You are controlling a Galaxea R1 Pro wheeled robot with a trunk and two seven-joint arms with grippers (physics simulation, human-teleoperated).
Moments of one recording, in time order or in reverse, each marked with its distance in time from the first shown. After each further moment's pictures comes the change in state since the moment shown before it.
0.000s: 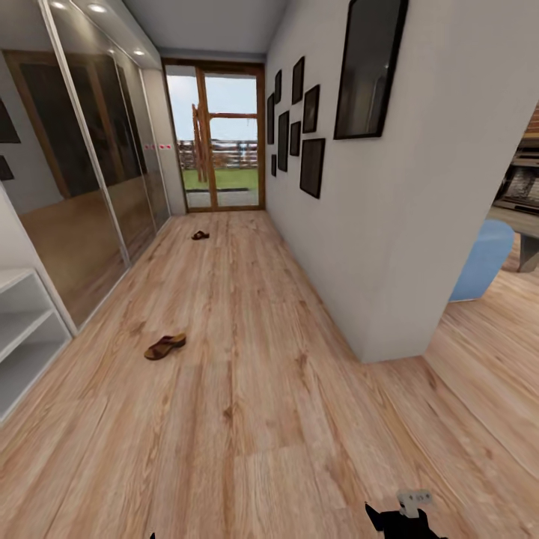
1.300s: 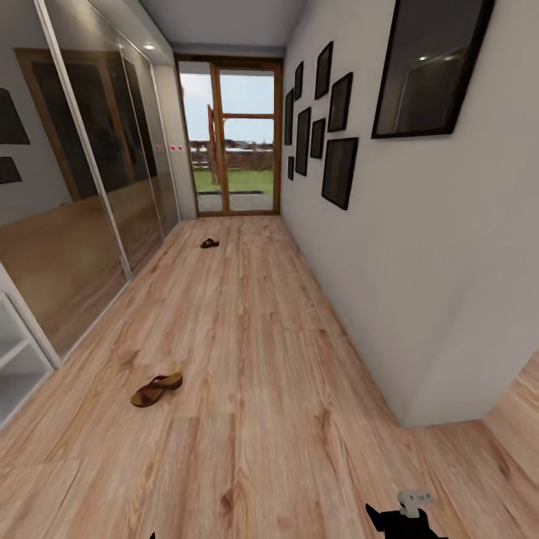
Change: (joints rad) left arm 0.000 0.000 0.000 0.000 0.000 -0.001 0.000; right arm 0.000 -0.001 0.000 0.000 0.000 -0.002 0.000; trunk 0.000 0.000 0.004
